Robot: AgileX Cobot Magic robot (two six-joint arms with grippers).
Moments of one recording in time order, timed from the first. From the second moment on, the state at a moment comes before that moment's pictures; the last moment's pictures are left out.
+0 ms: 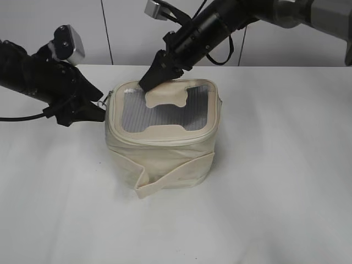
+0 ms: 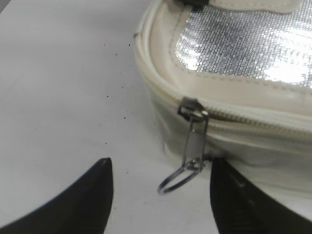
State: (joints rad) left arm -0.15 1.87 -1.10 -1.08 0.73 1.97; right arm 0.44 2.42 -2.15 0.88 1.19 -0.97
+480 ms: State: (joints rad) left arm -0.18 1.87 -1.10 -1.06 0.71 1.98; right arm 0.44 2.42 -2.15 0.88 1.19 -0.97
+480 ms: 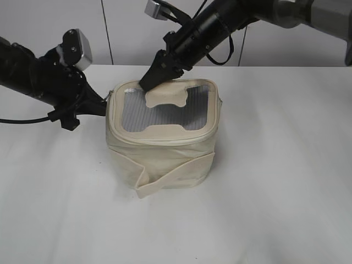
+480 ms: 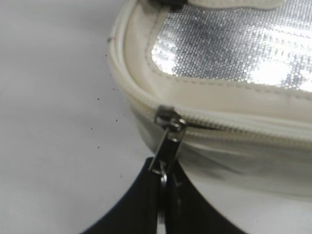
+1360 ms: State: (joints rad) left arm -0.27 1.59 -0.84 -0.86 0.66 1.62; right arm 0.44 2.42 -2.15 0.89 1.16 -0.78
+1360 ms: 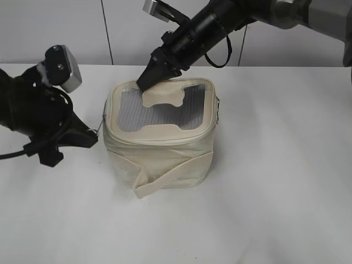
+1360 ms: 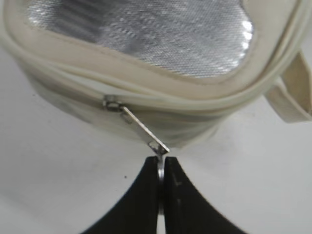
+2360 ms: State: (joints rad) left arm -0.77 1.55 -0.75 -1.22 0.35 1.52; right arm 0.43 2.42 -2.15 0.89 1.13 -0.69
